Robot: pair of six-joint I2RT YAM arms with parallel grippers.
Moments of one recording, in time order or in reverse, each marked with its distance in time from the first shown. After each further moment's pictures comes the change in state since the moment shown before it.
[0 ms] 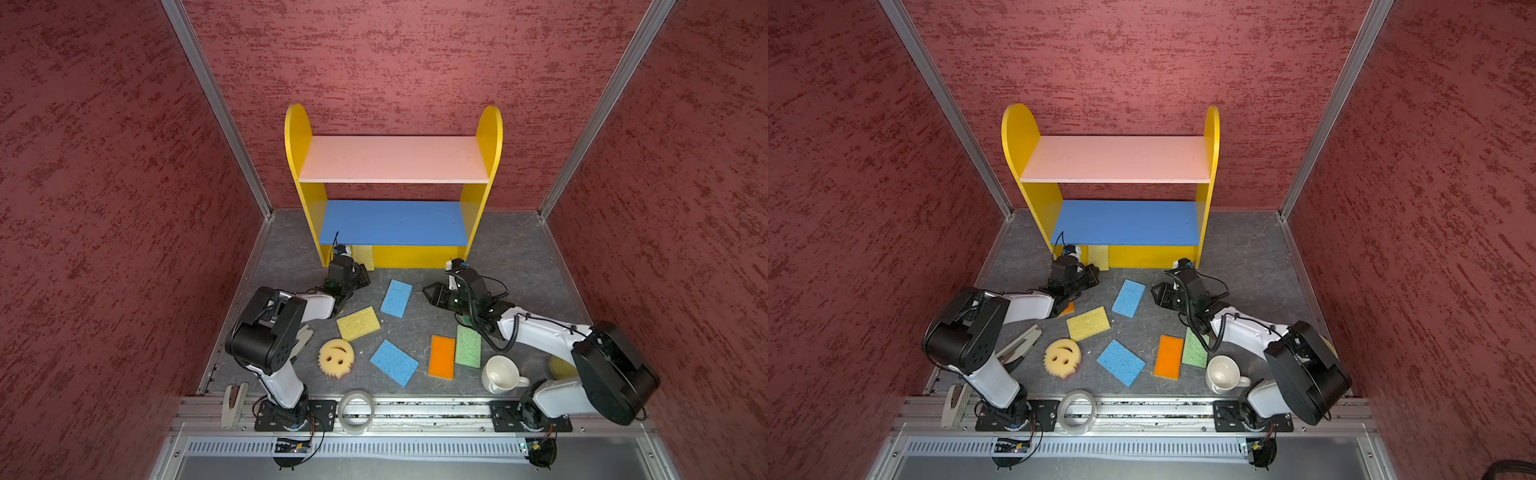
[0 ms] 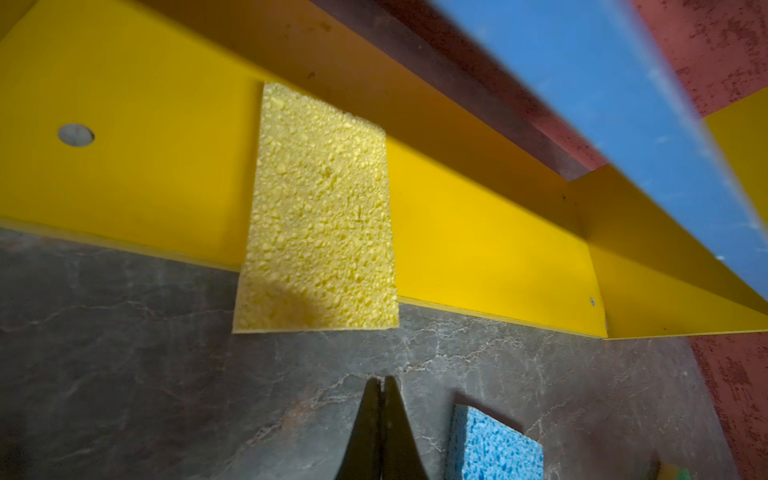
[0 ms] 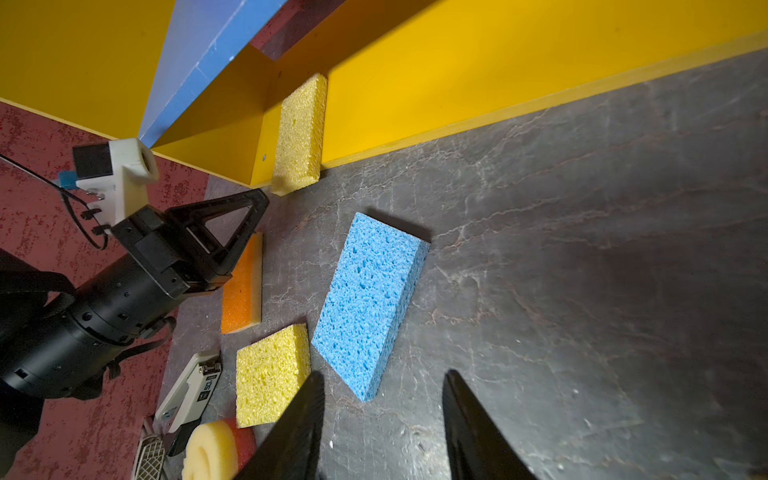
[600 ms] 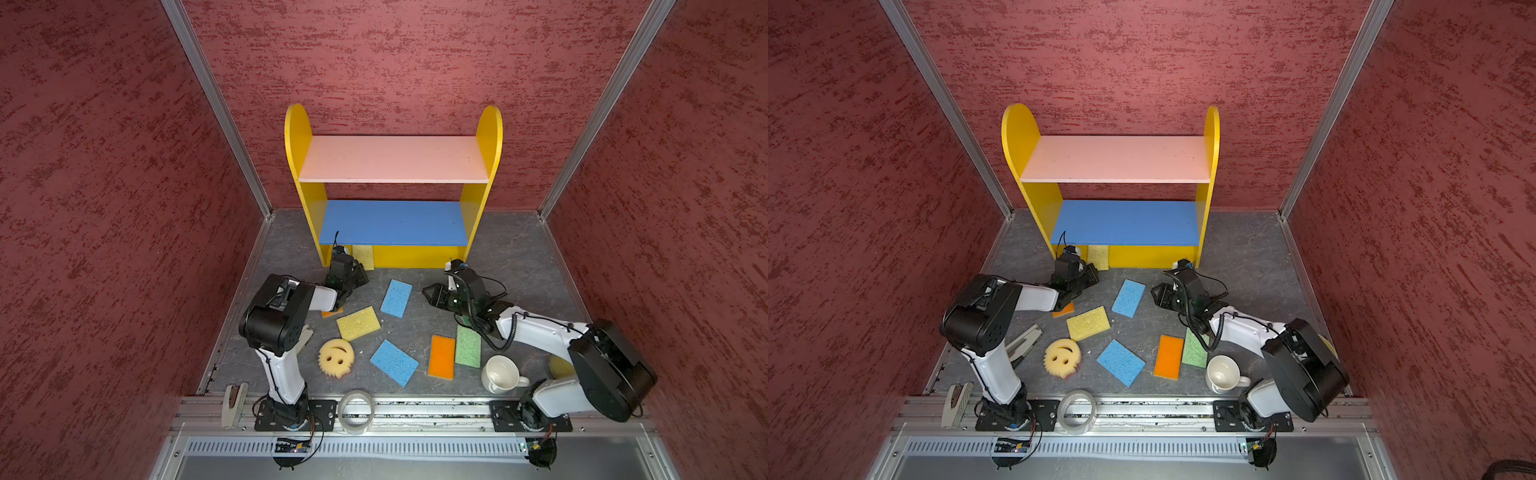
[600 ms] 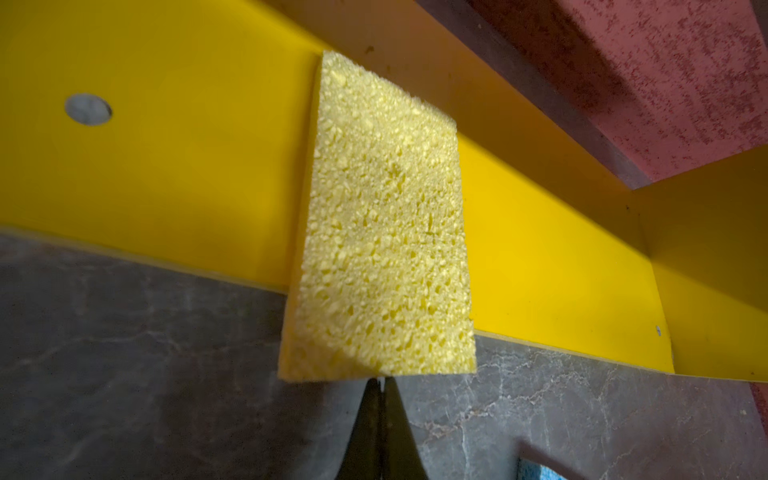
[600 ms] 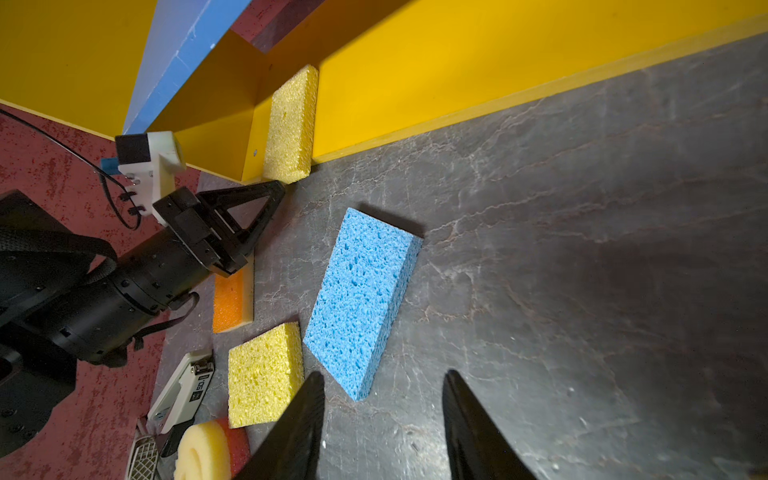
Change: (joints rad) left arm 0.042 0.128 0.079 0.002 0.001 -0.010; right arm 0.000 0.029 0.006 0.000 0.000 0.000
